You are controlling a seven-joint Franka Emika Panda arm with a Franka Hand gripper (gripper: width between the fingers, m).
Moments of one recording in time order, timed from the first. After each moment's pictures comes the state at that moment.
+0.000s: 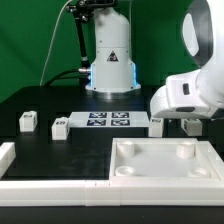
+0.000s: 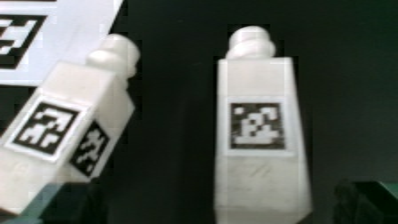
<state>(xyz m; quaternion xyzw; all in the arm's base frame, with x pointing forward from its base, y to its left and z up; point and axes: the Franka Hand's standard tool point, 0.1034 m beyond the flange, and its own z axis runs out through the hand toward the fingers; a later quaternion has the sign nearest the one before) 0.417 0.167 0.030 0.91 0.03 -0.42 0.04</state>
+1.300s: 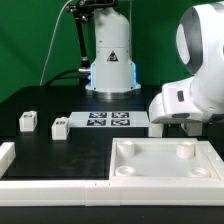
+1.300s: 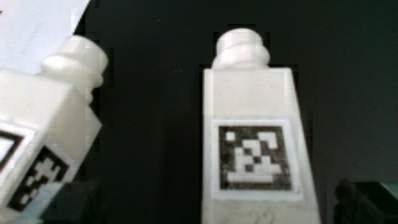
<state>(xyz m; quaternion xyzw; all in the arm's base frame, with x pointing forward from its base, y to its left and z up) 0.399 0.166 0.011 0.91 0.03 -0.42 0.01</state>
